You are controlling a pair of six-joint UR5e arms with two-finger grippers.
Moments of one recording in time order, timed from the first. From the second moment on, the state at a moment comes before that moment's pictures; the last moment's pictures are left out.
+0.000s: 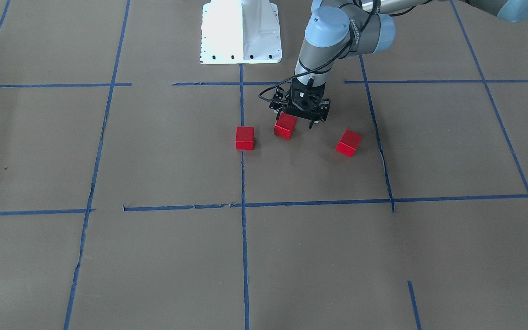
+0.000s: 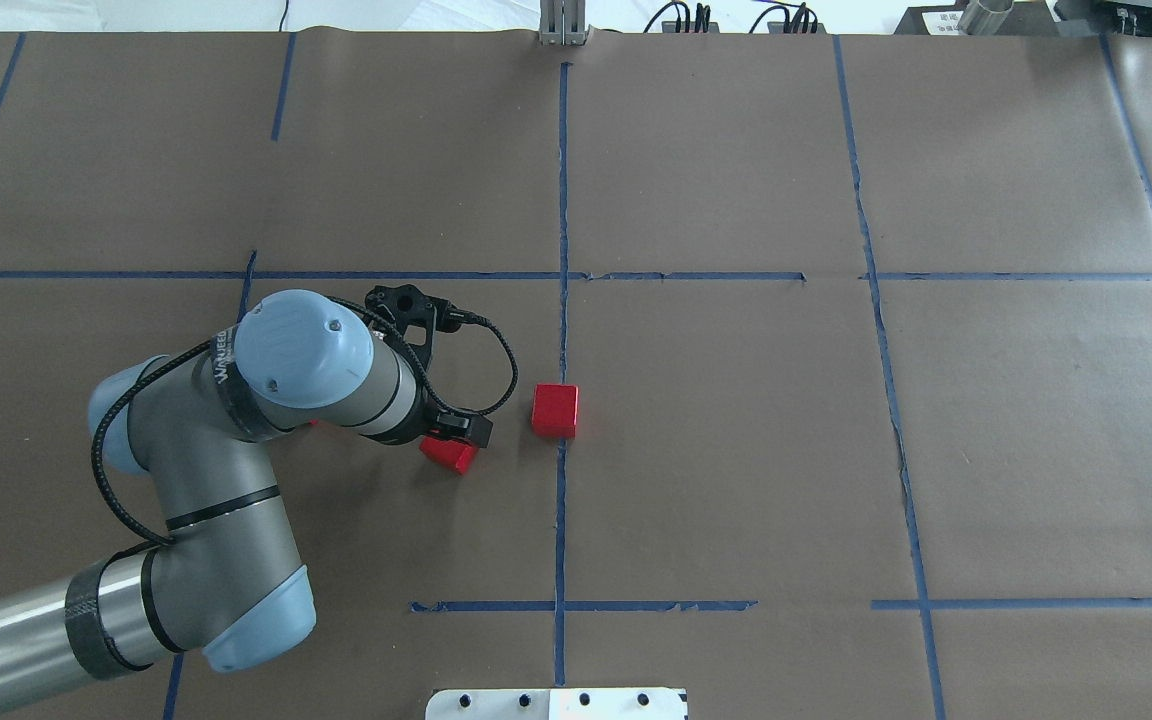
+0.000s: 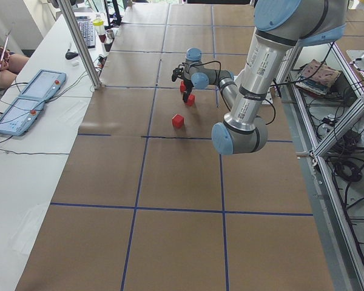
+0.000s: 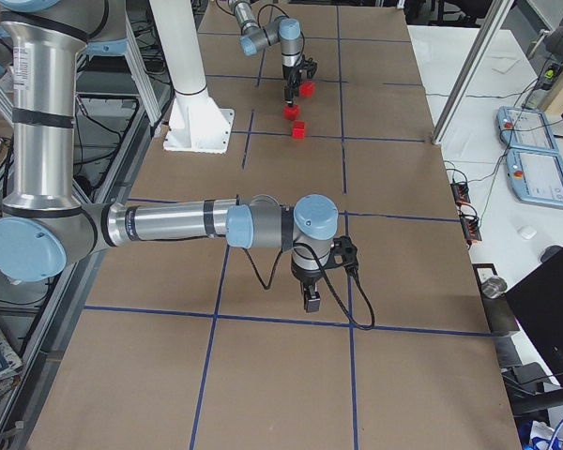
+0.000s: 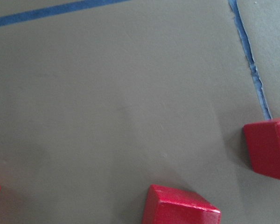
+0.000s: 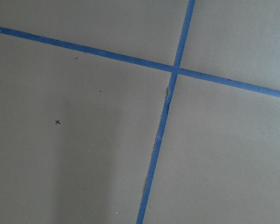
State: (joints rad) left arm -0.46 -2.09 -1.76 -1.74 -1.83 -1.03; right arm 1.54 -1.67 1.79 -1.66 2.32 -0.18
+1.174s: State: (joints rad) left arm -0.46 -2.16 -1.67 -1.74 -1.83 -1.04; right arm 1.54 -1.67 1.79 -1.66 2.32 -0.18
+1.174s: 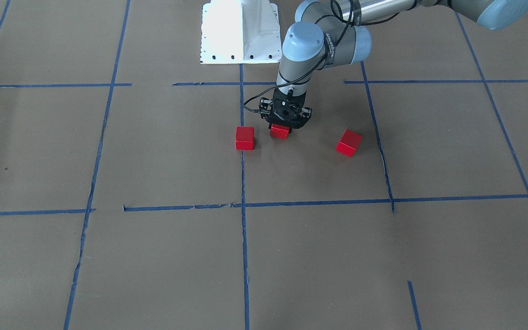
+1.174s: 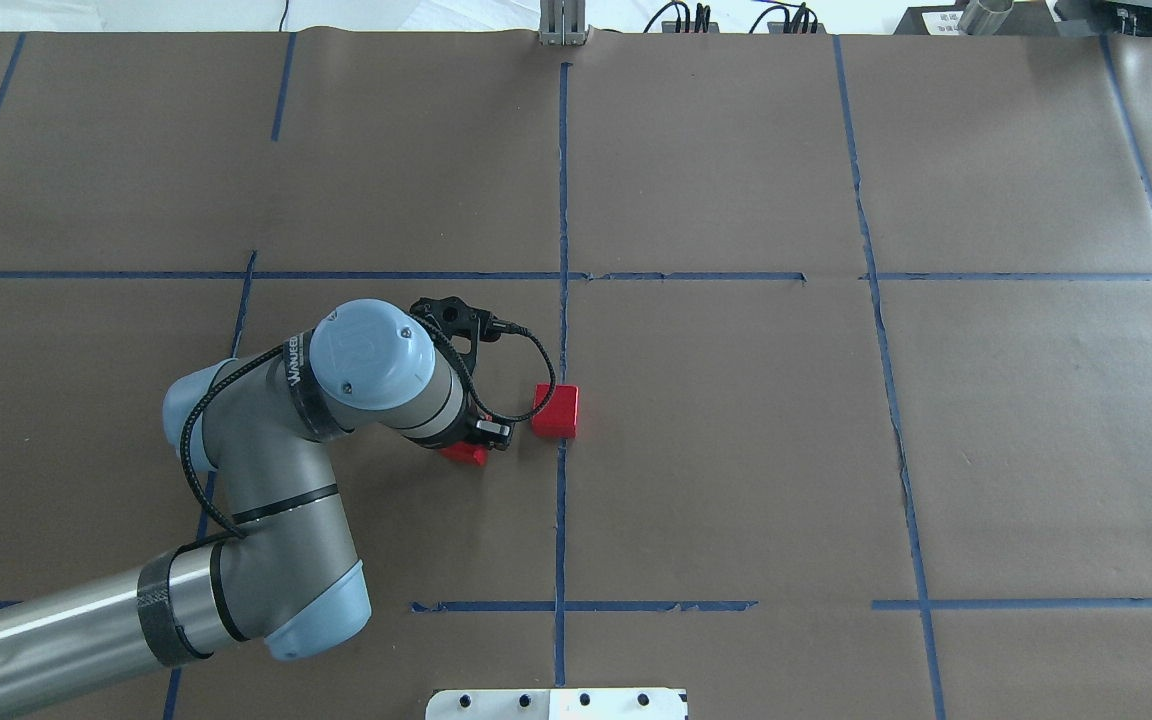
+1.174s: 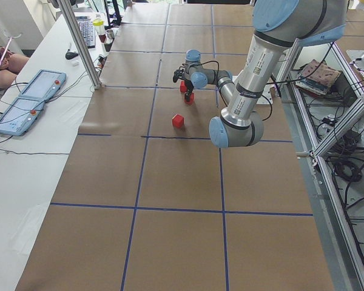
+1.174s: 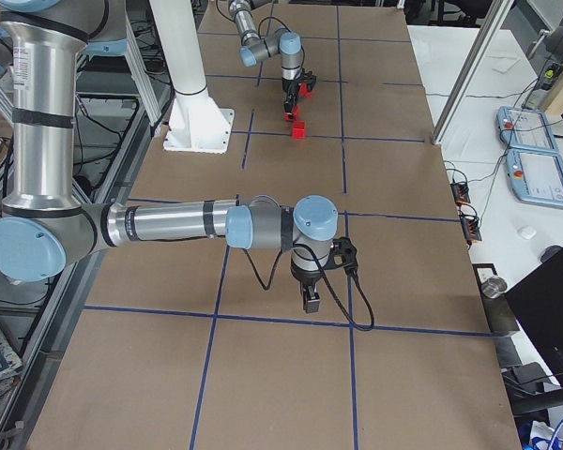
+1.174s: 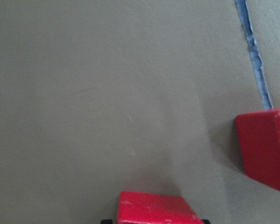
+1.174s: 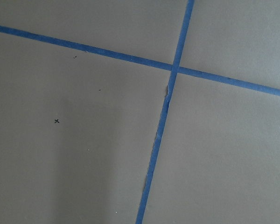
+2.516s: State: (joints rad) left arm -0.51 -2.49 -1.32 -1.69 -1.84 -1.21; right arm 1.54 -1.67 1.79 -1.66 2.32 -0.18
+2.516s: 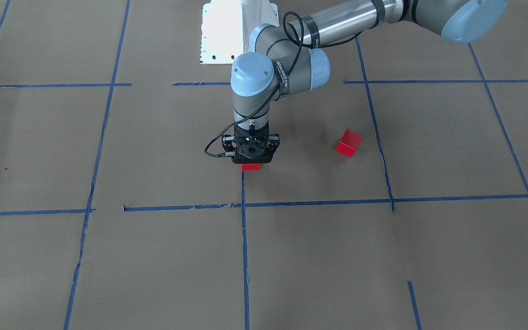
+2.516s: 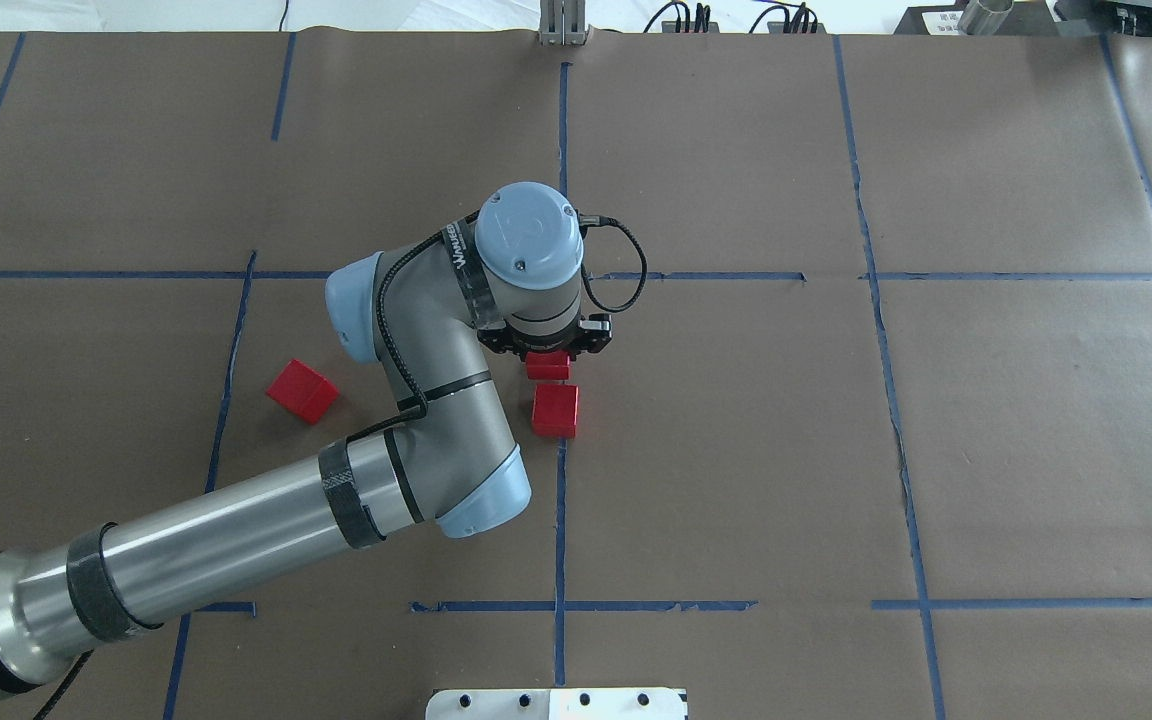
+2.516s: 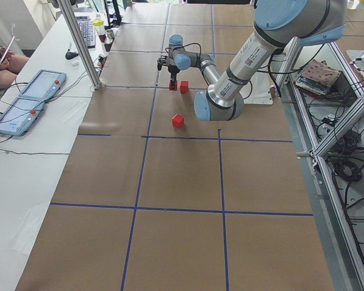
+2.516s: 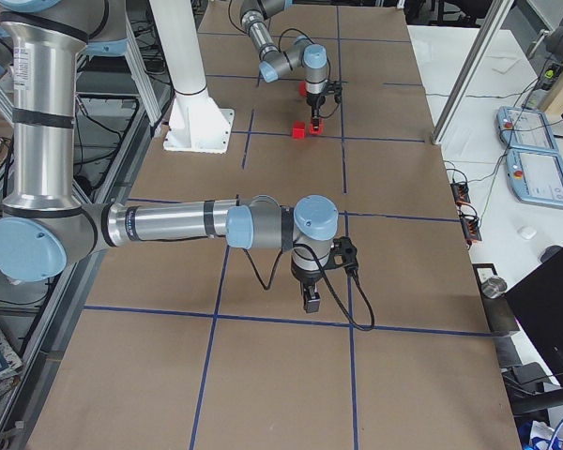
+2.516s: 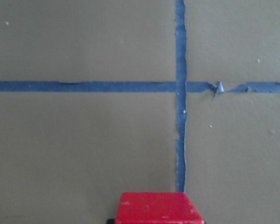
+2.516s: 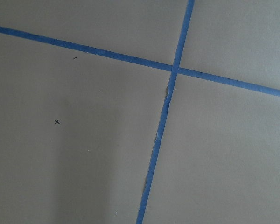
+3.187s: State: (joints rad) left arm -0.48 -2.50 -1.32 -1.69 -1.84 -1.21; right arm 1.54 -1.67 1.79 -1.66 2.32 -0.18
